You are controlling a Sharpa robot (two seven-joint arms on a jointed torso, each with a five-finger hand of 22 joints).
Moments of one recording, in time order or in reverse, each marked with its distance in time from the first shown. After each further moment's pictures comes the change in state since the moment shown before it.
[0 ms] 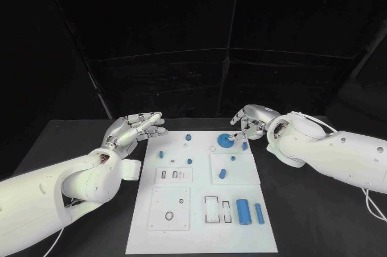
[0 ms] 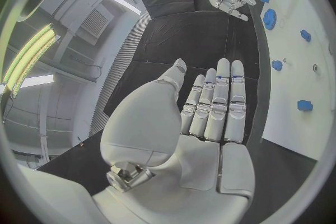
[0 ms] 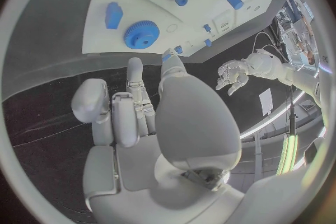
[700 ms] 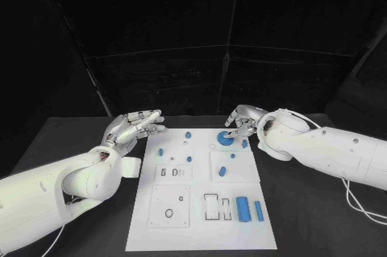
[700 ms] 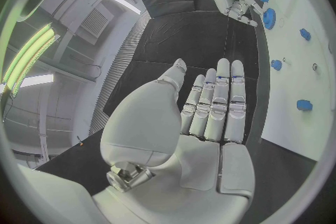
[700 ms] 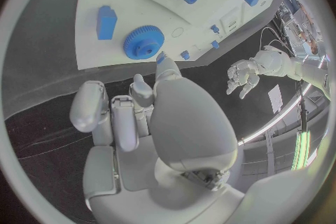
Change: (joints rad) left arm 0.000 0.011 0.000 -0.012 0.000 0.004 -0.001; left_hand 0.000 0.000 0.000 0.000 0.000 0.000 0.000 0.000 0.000 0.000 0.000 0.000 0.000 0.000 0.000 0.000 0.000 0.000 0.000 0.000 0.000 0.000; right arm -0.004 0.101 -0.001 -0.118 0.062 0.065 -0.024; right_hand 0.078 0.063 -0.027 -0.024 0.069 0.011 -0.003 0.038 0.007 0.092 0.000 0.534 0.569 0.004 0.004 0.069 0.077 -0.016 0.023 0.008 0.056 0.089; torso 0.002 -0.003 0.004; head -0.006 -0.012
